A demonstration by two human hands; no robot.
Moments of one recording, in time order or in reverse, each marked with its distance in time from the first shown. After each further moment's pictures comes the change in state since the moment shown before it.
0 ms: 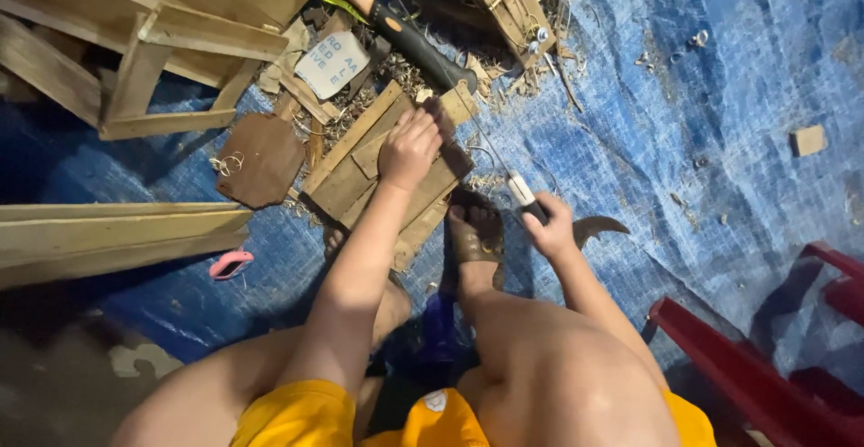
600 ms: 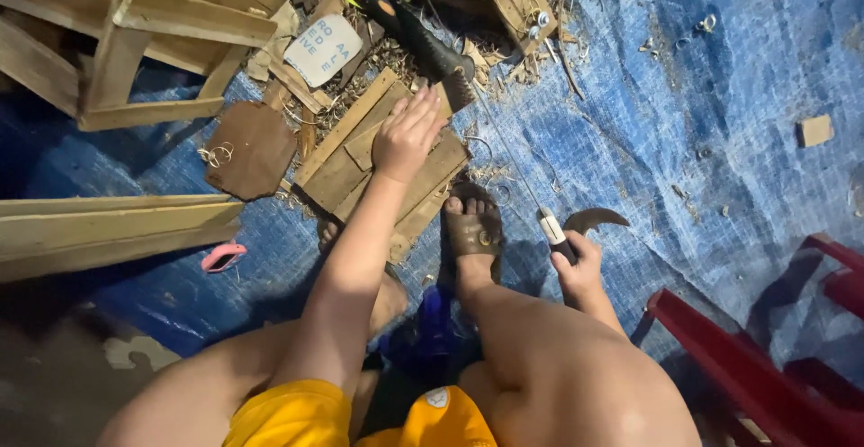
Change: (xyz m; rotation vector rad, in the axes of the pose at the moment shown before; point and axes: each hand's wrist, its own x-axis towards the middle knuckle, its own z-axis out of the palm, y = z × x) left_hand 0.017 0.011 -0.011 0.054 -0.027 0.028; right_hand -0.086 0.011 -0.051 -0.023 0.042 0.081
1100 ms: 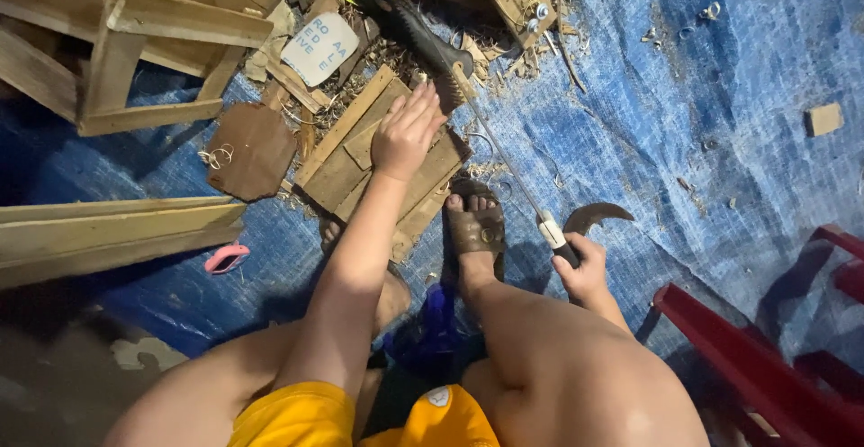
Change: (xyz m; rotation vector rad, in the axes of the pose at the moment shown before) left_hand -0.003 0.000 0.002 0.033 -0.031 -0.043; right_hand -0.008 -0.003 -0.003 -0.032 -0.008 -0.021
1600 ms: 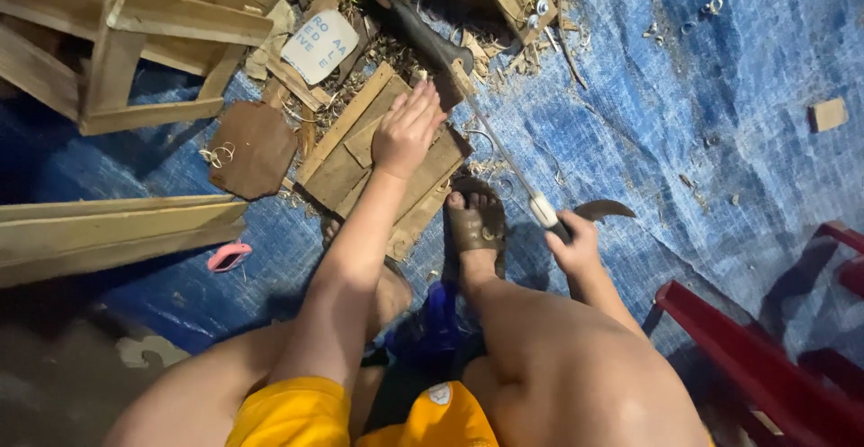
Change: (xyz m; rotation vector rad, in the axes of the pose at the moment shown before) left_hand 0.004 -0.001 0.001 0.008 0.048 0.038; right_hand 0.029 0.016 0.018 -0.008 -0.029 0.002
